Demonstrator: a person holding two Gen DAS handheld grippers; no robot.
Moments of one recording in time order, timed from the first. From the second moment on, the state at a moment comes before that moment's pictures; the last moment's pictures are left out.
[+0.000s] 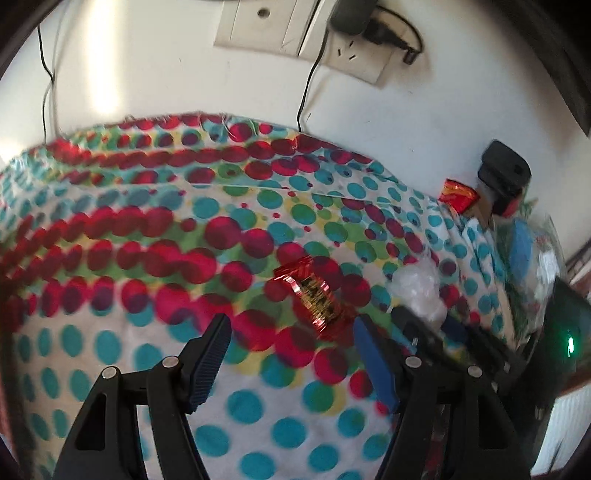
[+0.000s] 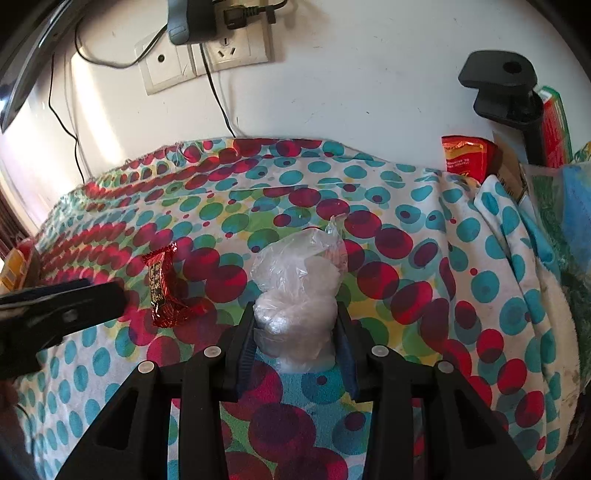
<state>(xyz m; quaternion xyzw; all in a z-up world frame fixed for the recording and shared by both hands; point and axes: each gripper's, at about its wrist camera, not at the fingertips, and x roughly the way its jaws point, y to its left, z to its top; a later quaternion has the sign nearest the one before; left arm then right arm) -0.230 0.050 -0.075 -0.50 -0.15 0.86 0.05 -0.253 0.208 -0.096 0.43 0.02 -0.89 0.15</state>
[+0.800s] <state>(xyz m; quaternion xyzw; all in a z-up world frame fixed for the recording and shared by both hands) -0.239 0.058 -0.097 -0.47 -0.05 0.88 0.03 -0.253 0.211 -0.096 0.43 0.00 -0.89 0.16</state>
